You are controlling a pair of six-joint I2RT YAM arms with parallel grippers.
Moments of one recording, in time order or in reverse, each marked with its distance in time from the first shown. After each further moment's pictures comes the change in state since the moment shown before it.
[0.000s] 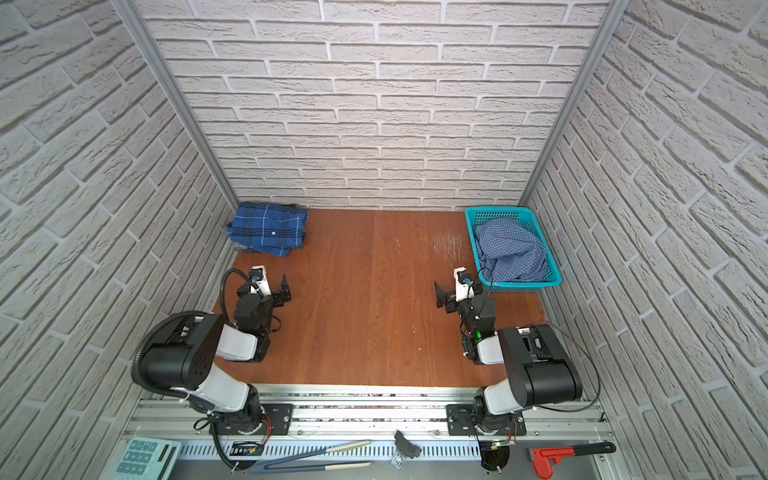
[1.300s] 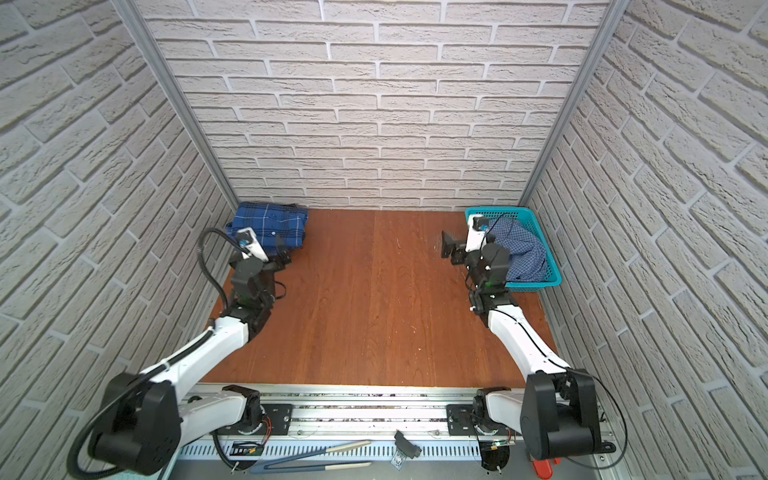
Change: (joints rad) left arm -0.163 -0.454 0.470 -0.798 -0.279 -0.277; right arm -0.010 -0.286 0.610 -0.776 0.073 0.174
